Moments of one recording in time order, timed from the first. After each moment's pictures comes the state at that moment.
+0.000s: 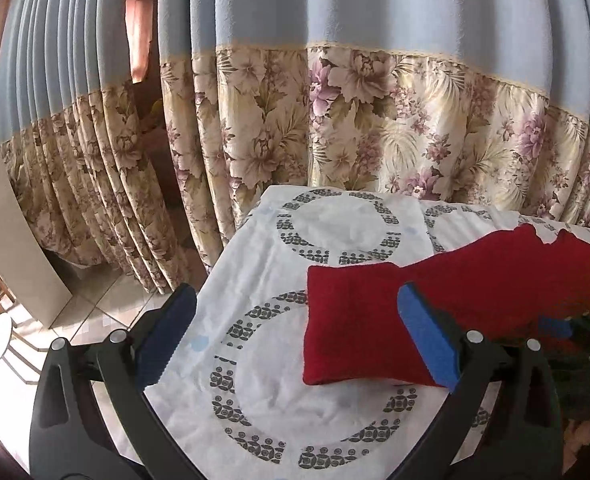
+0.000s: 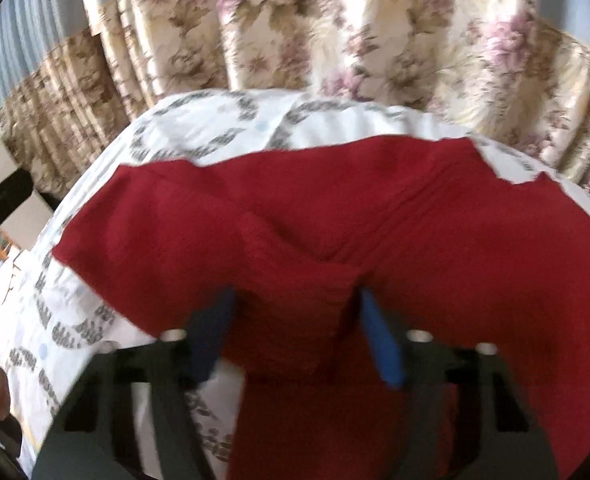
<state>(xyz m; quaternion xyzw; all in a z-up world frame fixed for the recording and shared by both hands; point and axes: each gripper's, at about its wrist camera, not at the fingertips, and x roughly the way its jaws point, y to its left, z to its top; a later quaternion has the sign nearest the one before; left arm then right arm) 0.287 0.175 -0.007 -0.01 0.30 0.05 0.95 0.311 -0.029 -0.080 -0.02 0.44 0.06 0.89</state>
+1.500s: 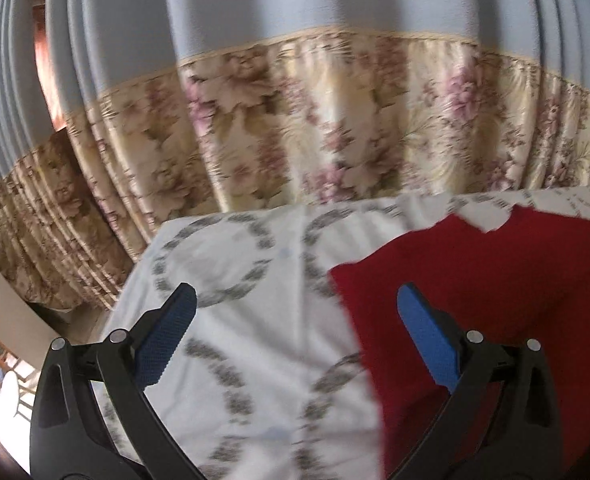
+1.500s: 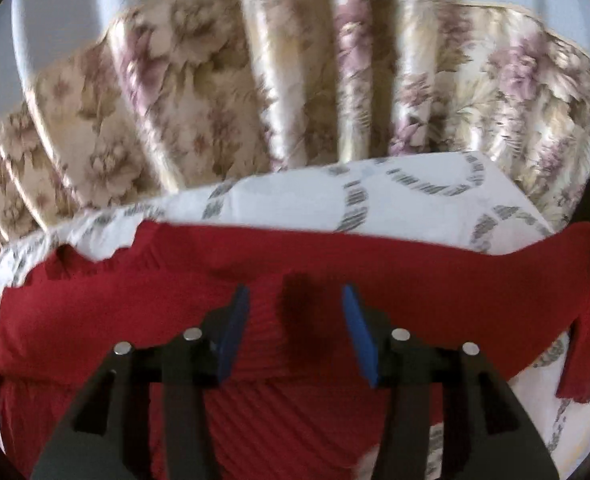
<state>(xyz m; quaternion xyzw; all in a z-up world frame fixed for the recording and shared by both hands) 0.334 0.009 0.011 0.08 0.32 -0.03 0.94 0.305 -0.427 -0.052 0.11 0.36 -0.14 0.92</state>
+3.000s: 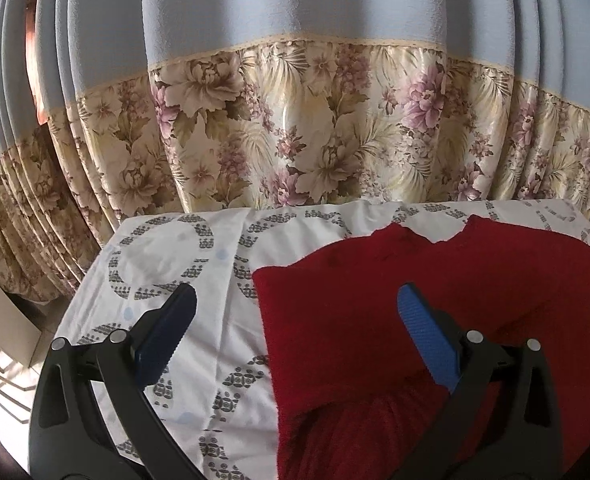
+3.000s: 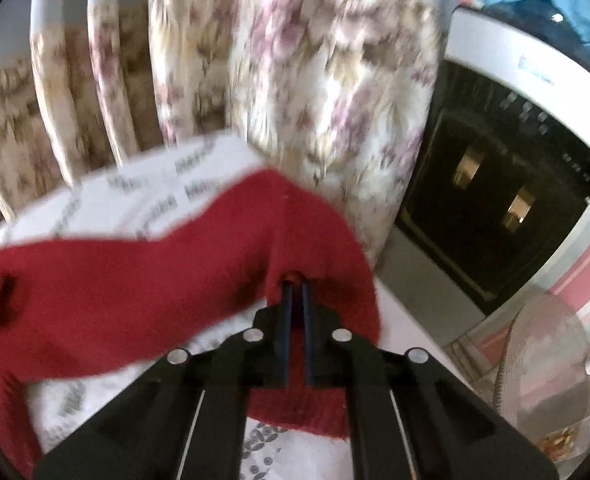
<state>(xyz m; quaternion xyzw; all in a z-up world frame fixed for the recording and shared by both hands) 0.316 -0.036 0.009 0.05 0.31 -0.05 0.95 0.181 -0.604 -0.059 0.11 0.34 -0.35 0.87</state>
